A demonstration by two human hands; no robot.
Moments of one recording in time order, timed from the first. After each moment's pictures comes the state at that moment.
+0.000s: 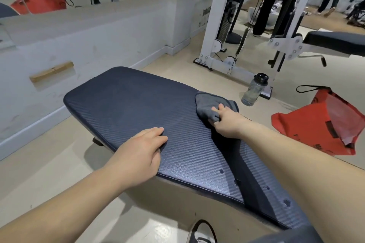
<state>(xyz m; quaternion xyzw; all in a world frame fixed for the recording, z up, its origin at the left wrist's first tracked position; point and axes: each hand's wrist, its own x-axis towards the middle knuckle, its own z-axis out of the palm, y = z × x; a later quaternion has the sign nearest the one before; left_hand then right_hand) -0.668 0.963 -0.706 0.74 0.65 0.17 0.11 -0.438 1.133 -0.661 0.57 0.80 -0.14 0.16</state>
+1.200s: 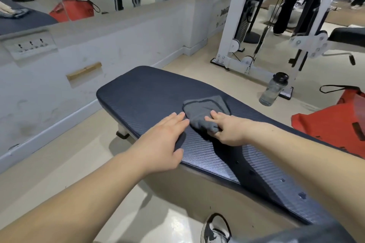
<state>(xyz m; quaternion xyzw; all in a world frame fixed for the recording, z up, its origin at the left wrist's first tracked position) -0.661 0.945 -0.674 0.75 0.63 0.15 0.13 -0.466 1.084 -0.653 0.41 0.87 -0.13 0.23</state>
